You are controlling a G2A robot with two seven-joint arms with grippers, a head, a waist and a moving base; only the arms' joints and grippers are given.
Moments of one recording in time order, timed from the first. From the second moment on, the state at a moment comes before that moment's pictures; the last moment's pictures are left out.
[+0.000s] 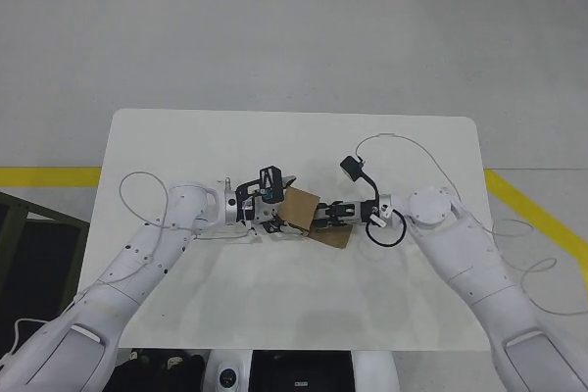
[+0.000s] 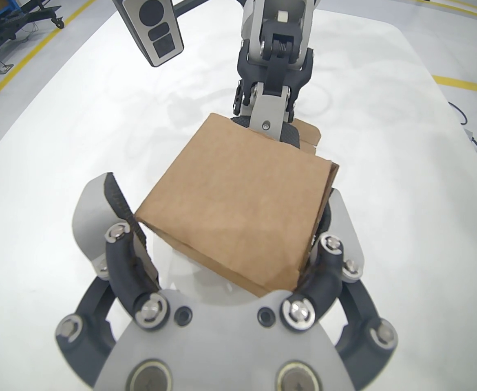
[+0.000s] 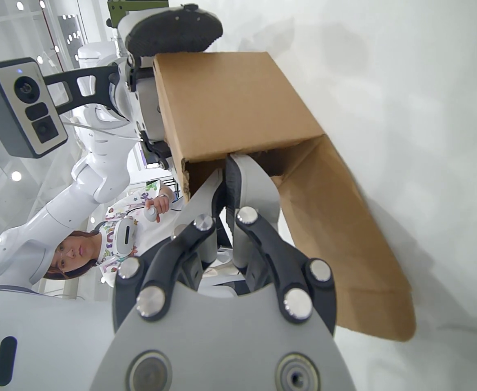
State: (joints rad) left arm 0.77 -1.12 -0.81 -1.15 1.42 -0.92 0.24; right arm -0.75 -1.21 0.88 -1.05 0.23 -0.26 1.10
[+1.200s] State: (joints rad) left arm 0.79 -1.12 -0.85 -1.16 1.41 -0.94 0.23; right arm -0.96 -1.09 1.17 -1.29 0.14 -0.13 1.22
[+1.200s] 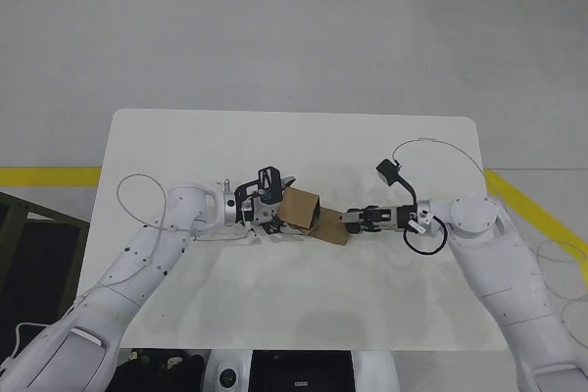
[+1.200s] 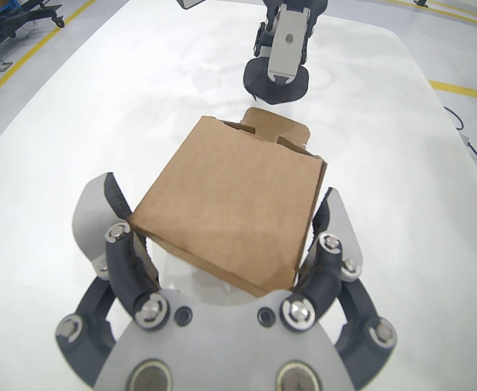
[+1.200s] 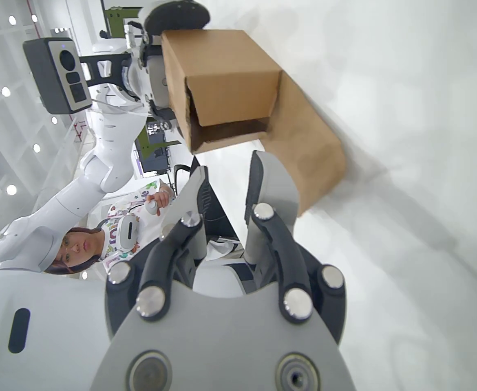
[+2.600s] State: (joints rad) left arm 0.81 -1.12 -0.88 -1.19 1.42 -0.95 0.23; right arm -0.91 -1.11 1.05 -1.27 0.19 -0.15 1.17
